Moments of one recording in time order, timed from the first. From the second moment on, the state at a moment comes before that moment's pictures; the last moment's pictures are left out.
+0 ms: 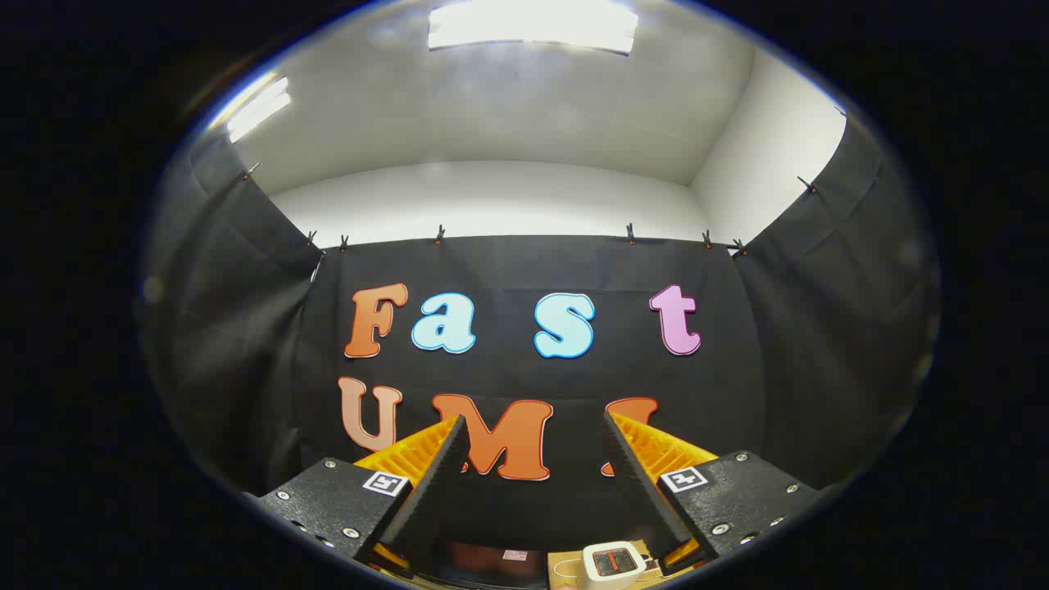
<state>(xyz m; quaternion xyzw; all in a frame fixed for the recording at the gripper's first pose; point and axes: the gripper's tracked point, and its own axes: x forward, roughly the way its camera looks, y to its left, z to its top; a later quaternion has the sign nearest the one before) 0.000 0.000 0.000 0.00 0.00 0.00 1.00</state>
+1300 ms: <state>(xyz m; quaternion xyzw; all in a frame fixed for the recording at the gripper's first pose) -0.003 0.050 -0.131 0.05 0.15 0.03 0.99</state>
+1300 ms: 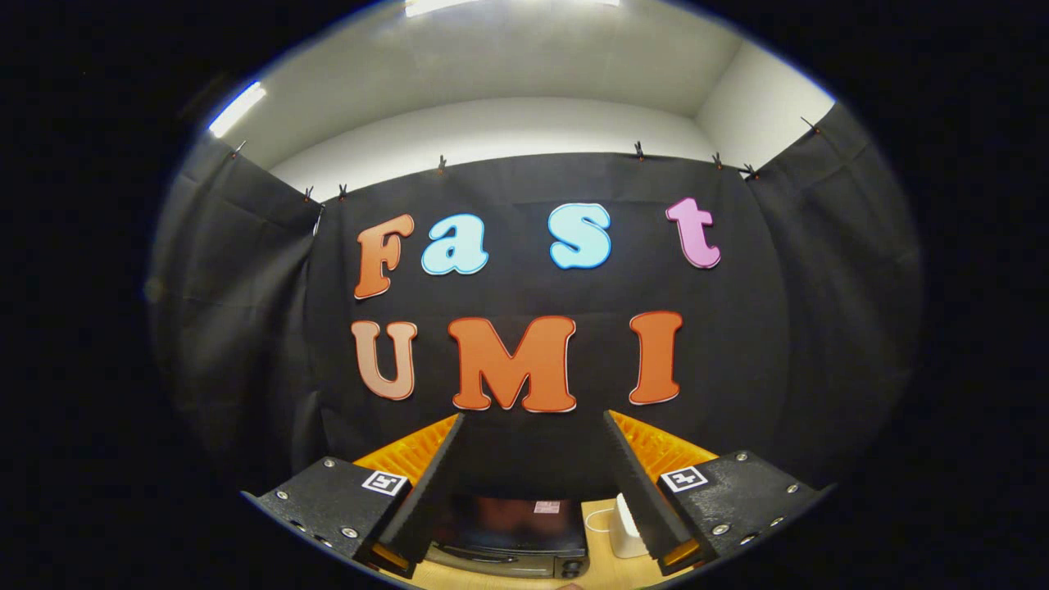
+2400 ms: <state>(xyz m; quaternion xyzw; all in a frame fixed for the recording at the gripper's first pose) -0.046 0.146 -0.425 0.01 0.44 0.05 0.89</state>
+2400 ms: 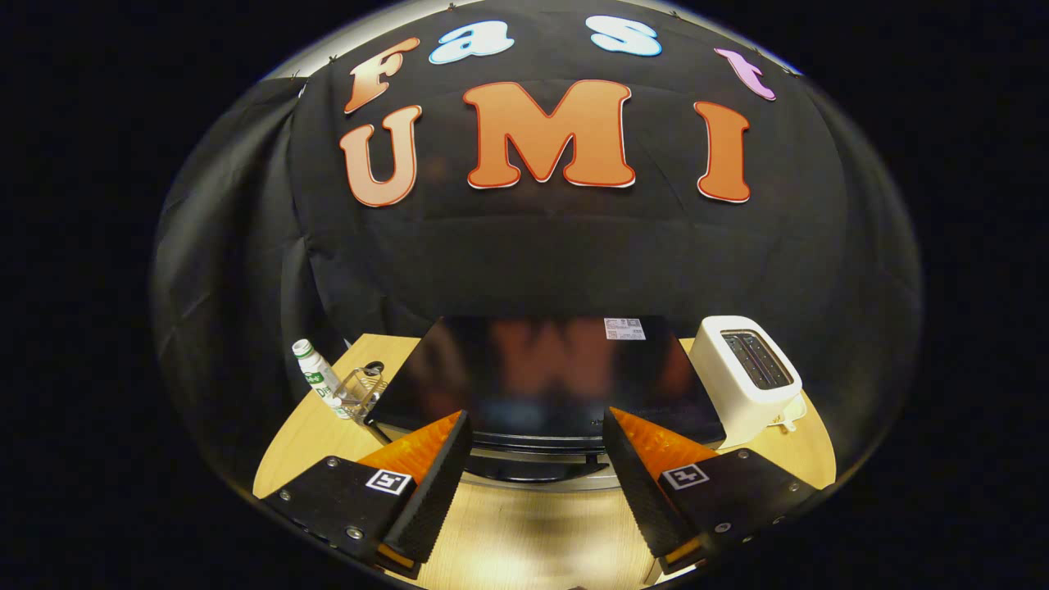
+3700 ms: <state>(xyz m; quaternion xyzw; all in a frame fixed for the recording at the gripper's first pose) -0.160 0.136 -0.444 0.06 0.53 0.08 0.84</state>
